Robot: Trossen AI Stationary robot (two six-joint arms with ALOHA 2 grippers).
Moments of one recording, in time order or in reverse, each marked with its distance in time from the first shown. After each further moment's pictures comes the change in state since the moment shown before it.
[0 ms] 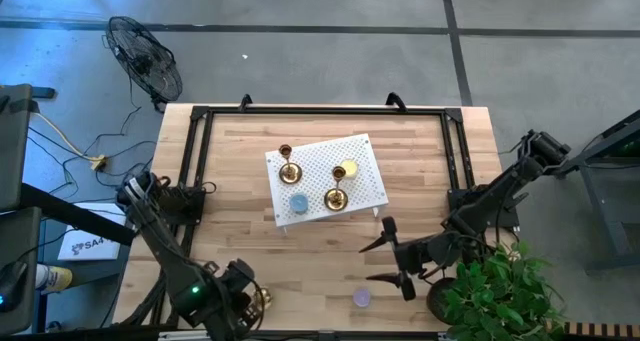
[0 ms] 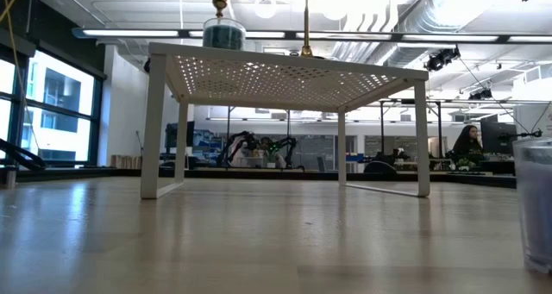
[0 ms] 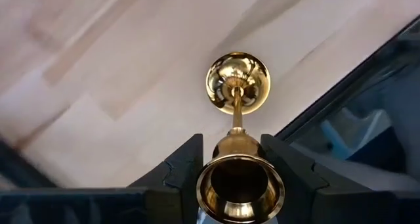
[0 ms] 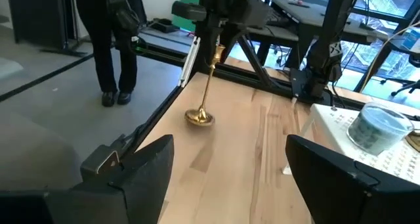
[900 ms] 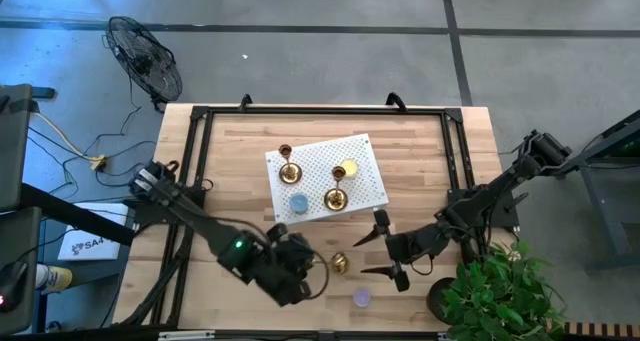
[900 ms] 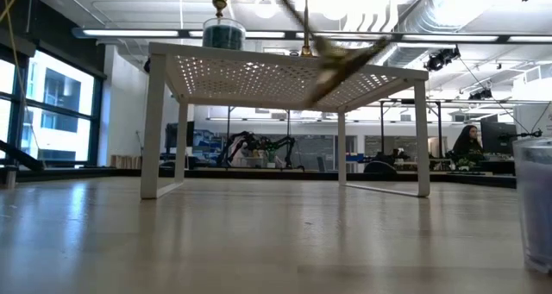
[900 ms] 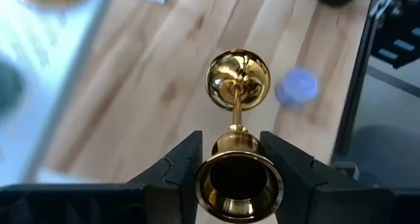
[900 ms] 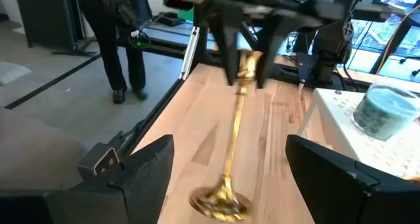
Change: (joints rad) left arm 0.307 -0.005 0.020 0.387 -0.336 0.831; right arm -0.098 0.000 0.000 -0.032 -0.129 0.058
